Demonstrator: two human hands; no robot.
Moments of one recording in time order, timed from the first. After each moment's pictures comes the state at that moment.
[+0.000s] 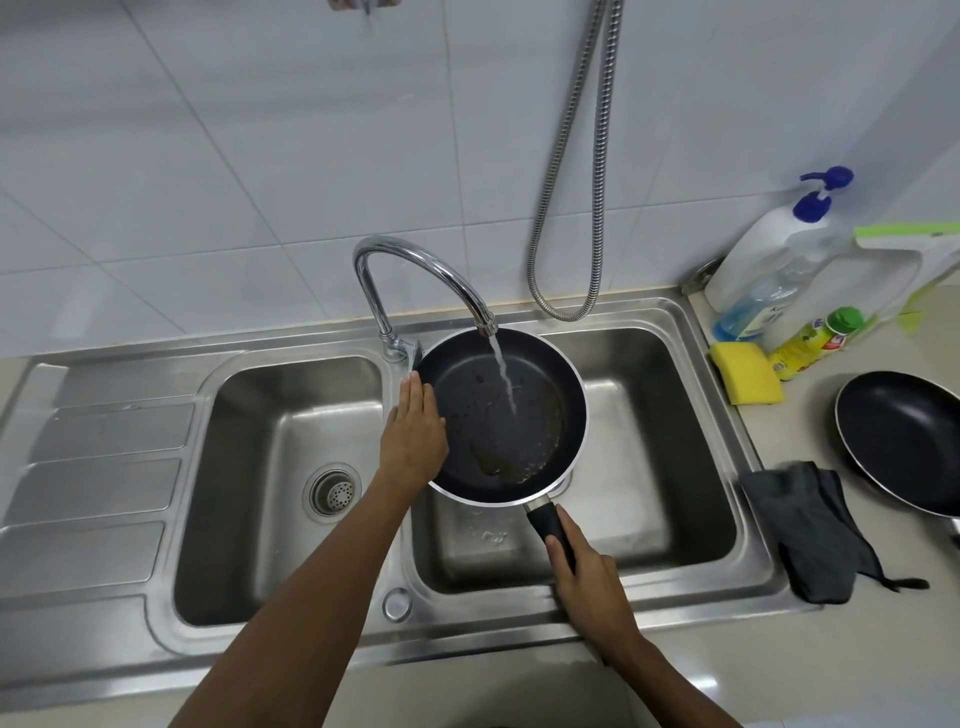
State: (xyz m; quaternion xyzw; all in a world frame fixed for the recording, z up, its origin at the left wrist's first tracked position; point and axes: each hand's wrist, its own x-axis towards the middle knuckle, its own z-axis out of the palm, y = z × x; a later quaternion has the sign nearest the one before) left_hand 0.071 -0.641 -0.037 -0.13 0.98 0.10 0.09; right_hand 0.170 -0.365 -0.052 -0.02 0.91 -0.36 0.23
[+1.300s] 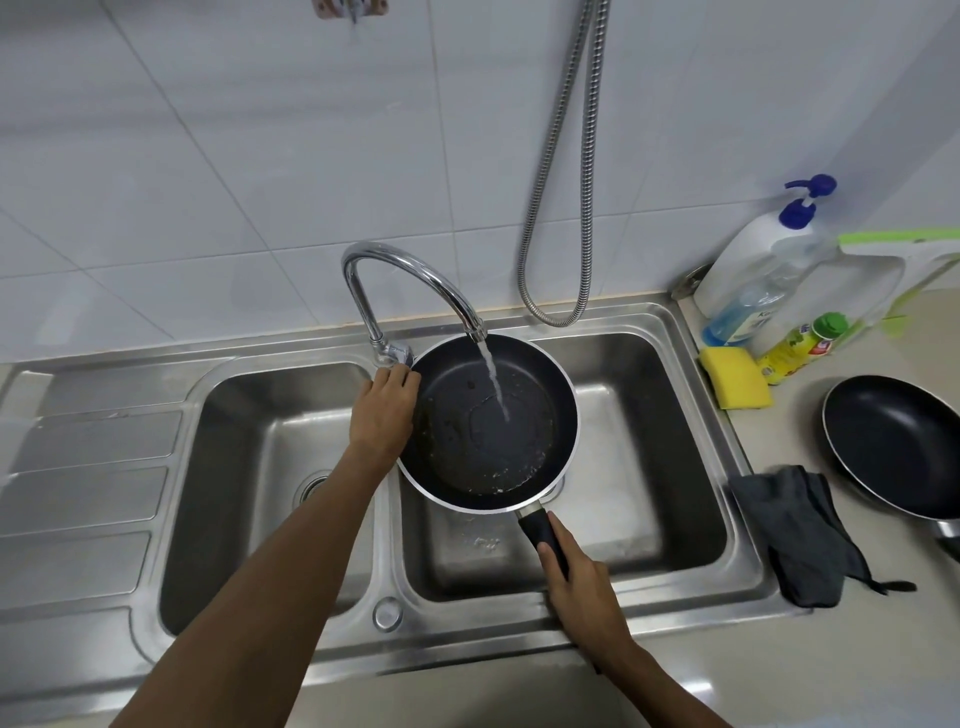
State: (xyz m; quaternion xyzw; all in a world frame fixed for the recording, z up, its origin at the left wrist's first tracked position) left_hand 0.048 -0.668 -0.002 -0.06 1.00 -0.01 0.03; right_hand 0.170 -0.364 -0.047 -0.01 0.89 -0.38 0.23
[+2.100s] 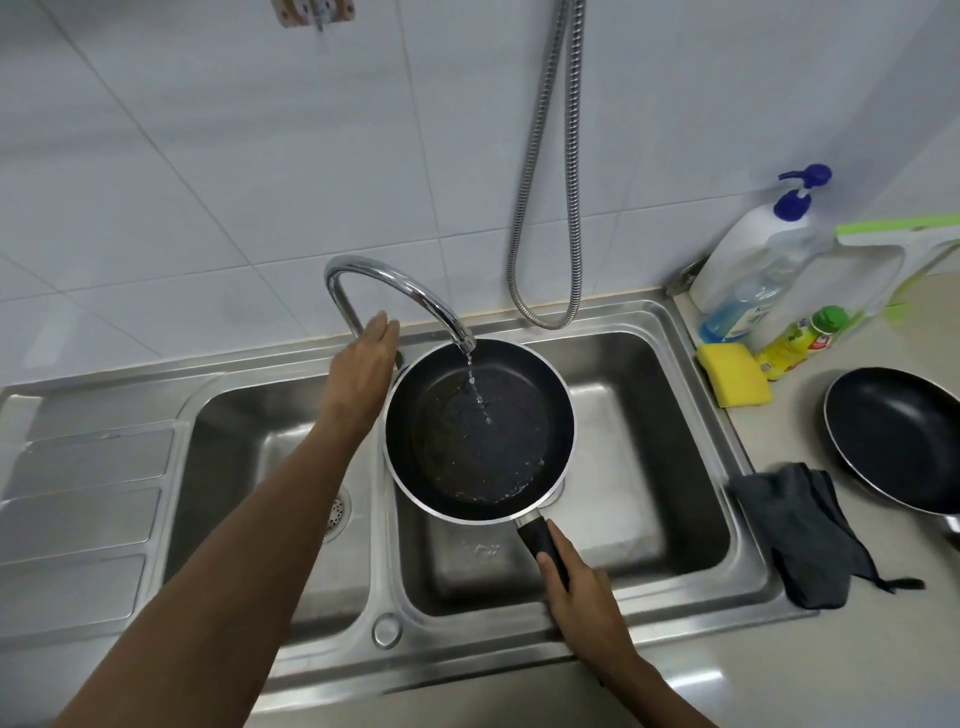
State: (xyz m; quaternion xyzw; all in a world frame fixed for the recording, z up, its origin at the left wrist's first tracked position) left_hand 0.004 -0.687 0.044 -0.04 1.00 0.01 -0.04; right_hand 0.170 -0.362 -0.046 0.00 0.89 -0.38 0.24
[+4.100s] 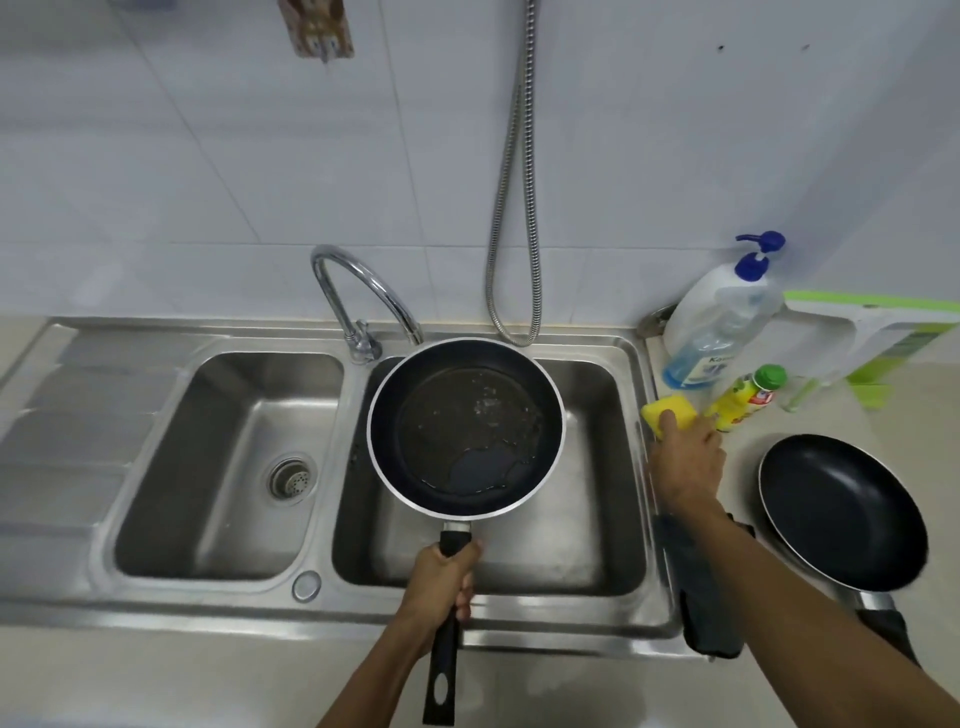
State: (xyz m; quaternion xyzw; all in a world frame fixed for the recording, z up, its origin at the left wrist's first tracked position) left_hand 0.178 -0.430 0.005 -0.42 0.58 0.69 0.13; right_hand -0.075 -0.193 -0.036 -0.01 1.00 -0.02 0.02
